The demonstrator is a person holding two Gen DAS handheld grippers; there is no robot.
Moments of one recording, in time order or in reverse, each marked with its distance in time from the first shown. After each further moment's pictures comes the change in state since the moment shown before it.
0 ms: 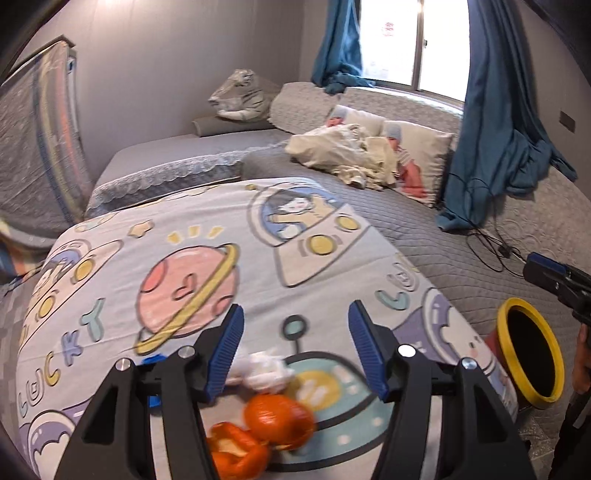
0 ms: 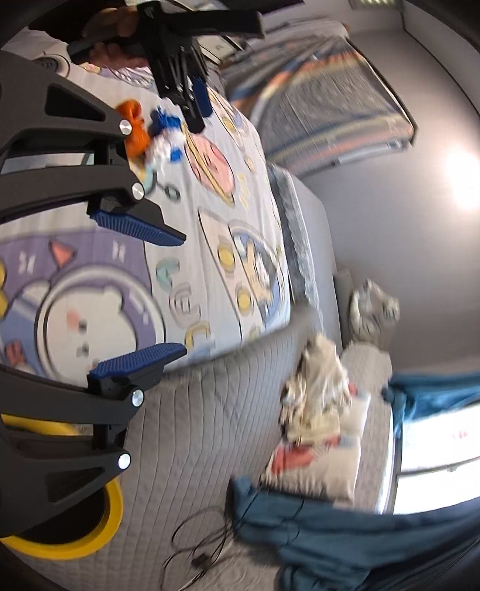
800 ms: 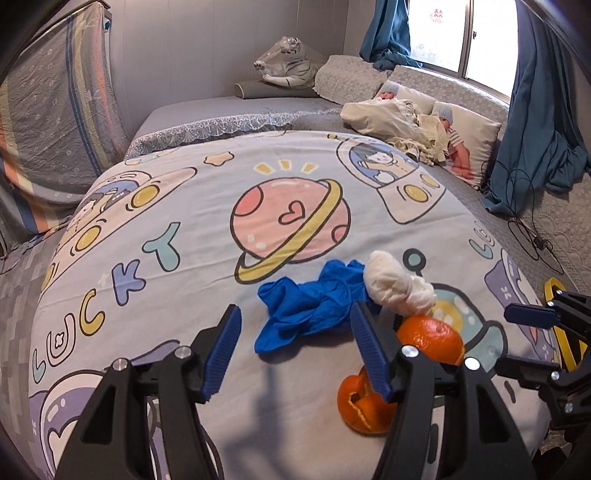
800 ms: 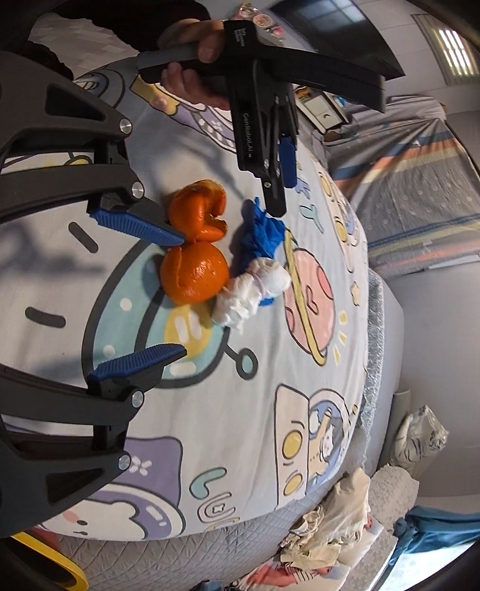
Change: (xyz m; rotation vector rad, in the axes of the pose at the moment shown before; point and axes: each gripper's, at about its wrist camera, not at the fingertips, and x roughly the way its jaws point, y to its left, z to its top) left arm 0.013 0.108 -0.061 -0.077 0.125 0.080; right arm 0.087 0.155 -0.057 -0.277 0.290 0.258
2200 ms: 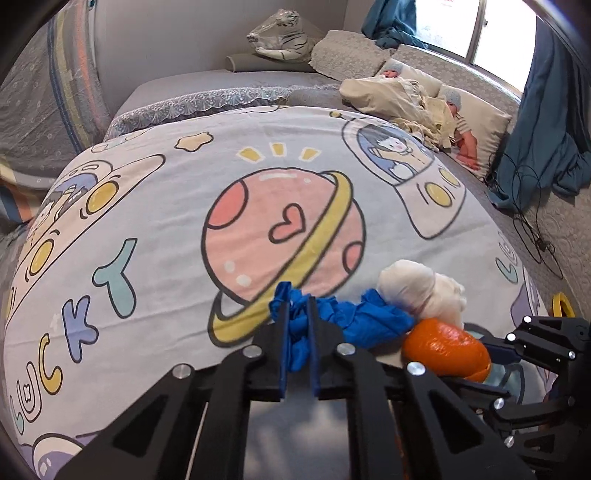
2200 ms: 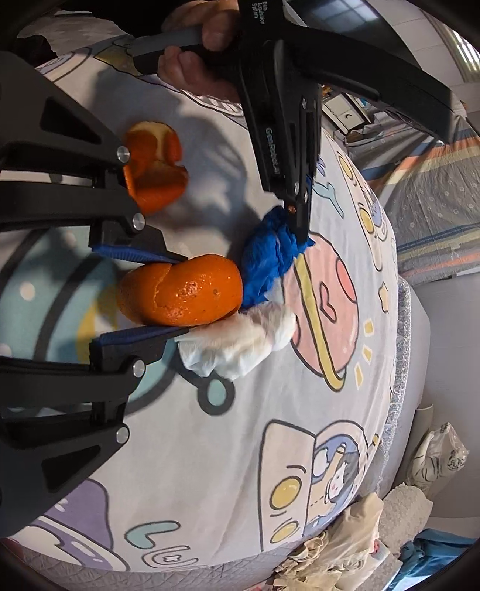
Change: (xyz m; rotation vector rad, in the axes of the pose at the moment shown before) left arm 0.072 0.007 0.046 -0.043 0.105 -0.042; right arm 0.079 -0.017 0.048 -0.003 0.084 0.009
